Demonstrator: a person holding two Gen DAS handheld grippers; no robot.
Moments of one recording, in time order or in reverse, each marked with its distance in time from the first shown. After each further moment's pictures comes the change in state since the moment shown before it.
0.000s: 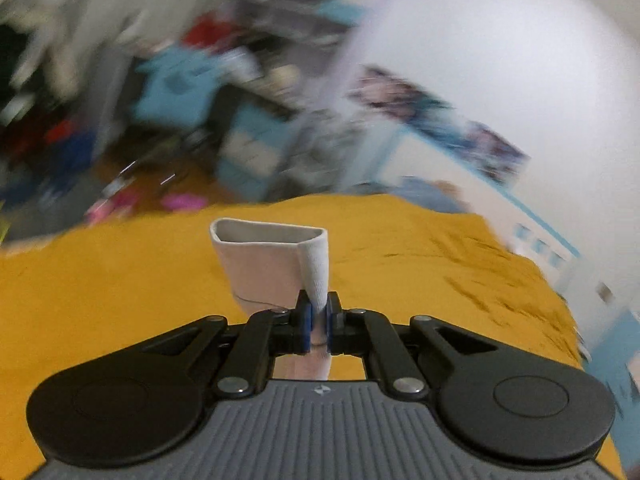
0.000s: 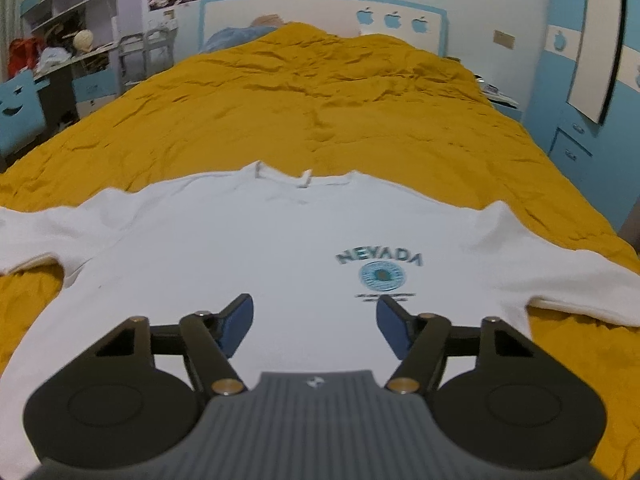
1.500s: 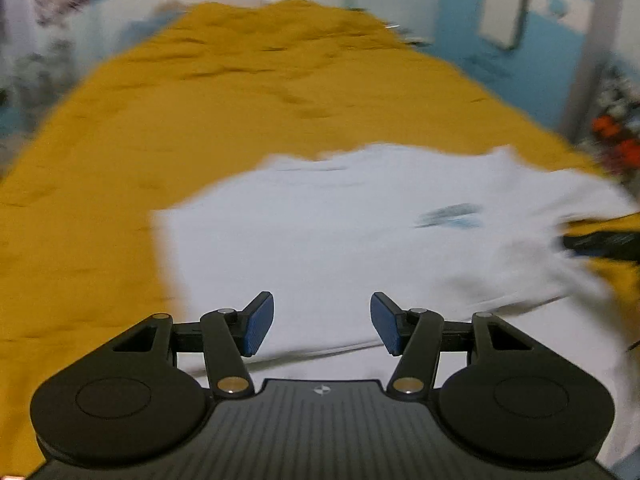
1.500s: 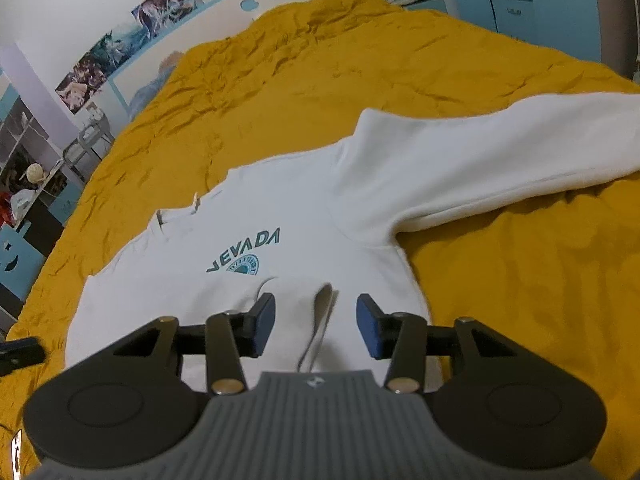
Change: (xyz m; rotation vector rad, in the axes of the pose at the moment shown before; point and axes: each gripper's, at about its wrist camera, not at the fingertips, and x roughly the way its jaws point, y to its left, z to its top) left arm 0.029 -0.233 -0.189 0.779 0.548 -0.297; right arm 0.057 -0.196 -0.041 0.509 0.079 0.135
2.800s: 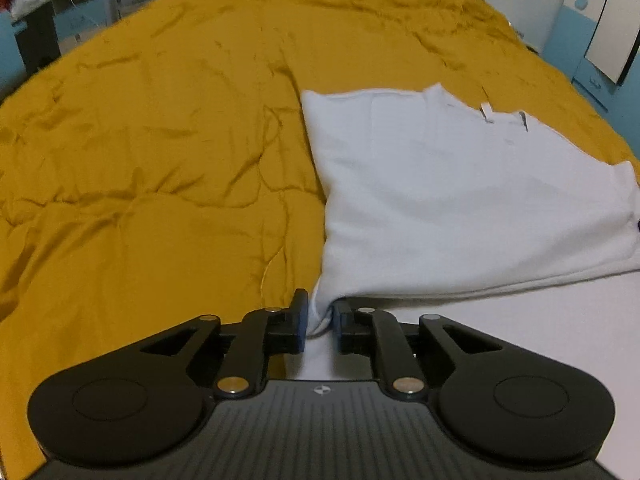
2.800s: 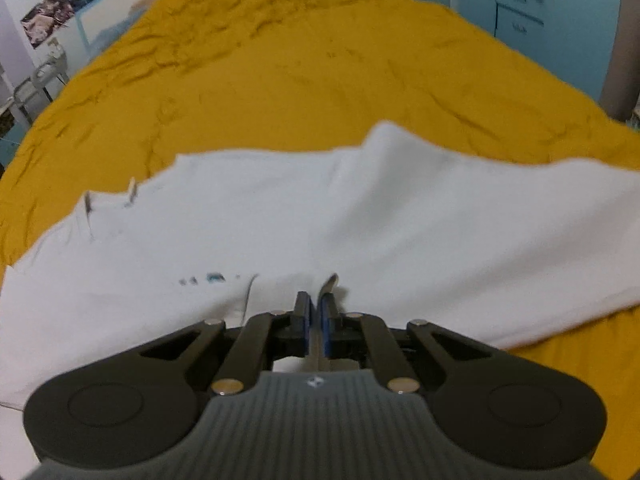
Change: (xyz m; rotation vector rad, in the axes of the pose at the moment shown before) left arm 0.084 0.093 -0.057 -0.305 0.111 0.061; right arm 0.096 0.029 0.067 -0.152 0.092 -0.208
